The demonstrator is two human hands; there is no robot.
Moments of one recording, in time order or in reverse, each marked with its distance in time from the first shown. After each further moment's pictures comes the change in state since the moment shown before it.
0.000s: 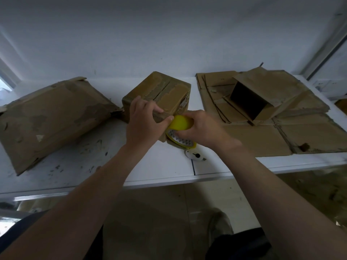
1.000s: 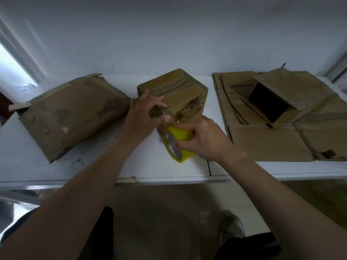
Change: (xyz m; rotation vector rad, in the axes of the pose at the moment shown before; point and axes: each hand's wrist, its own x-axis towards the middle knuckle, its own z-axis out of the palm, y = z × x) left_hand 0.019 -0.049 -0.047 -0.017 -0.161 0.092; right_hand -0.010 -0.021 0.036 -0.100 0.007 -0.193
